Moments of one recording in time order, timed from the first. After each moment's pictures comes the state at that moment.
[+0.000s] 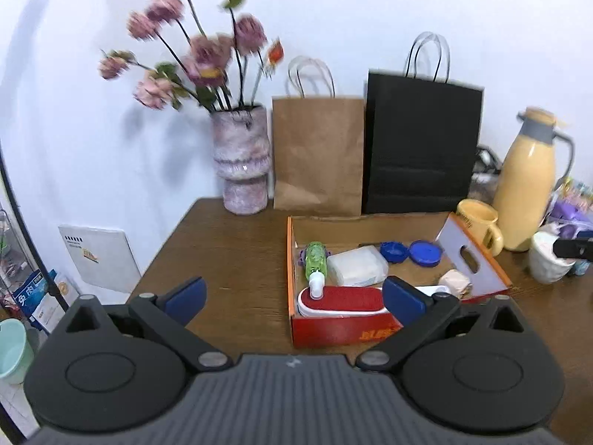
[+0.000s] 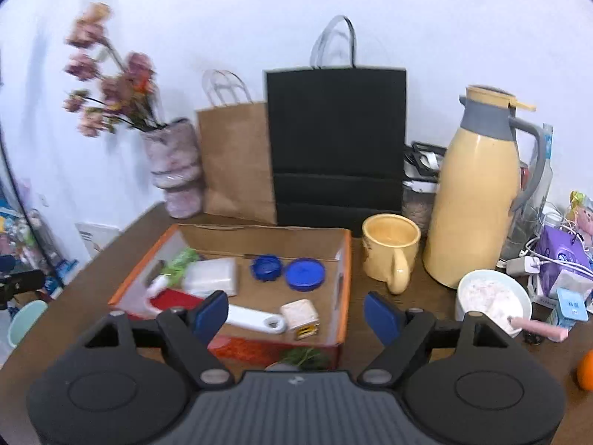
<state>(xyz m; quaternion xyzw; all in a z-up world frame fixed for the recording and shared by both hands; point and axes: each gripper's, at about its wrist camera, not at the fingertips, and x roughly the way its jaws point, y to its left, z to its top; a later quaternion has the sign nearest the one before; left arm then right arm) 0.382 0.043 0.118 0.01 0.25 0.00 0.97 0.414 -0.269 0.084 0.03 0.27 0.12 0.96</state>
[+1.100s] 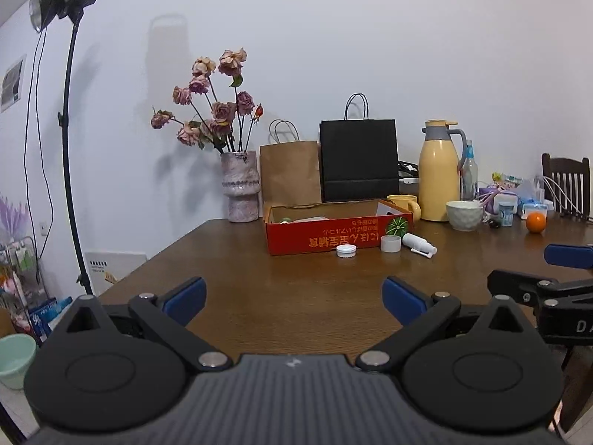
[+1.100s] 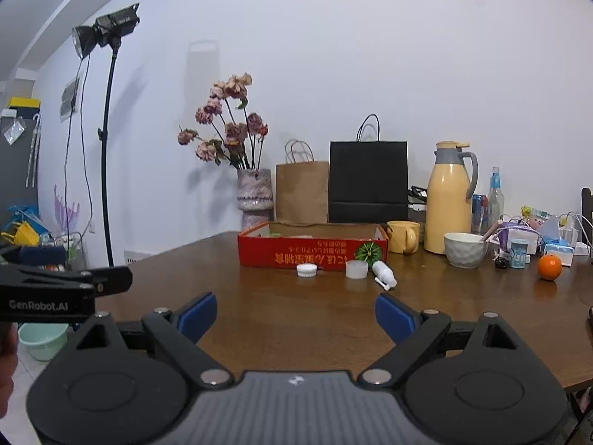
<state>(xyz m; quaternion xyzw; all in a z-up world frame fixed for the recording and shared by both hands) 0.042 -0.007 -0.005 0.03 0.10 0.00 0.99 0.029 -0.198 -0.050 0.01 0.08 0.11 0.99</state>
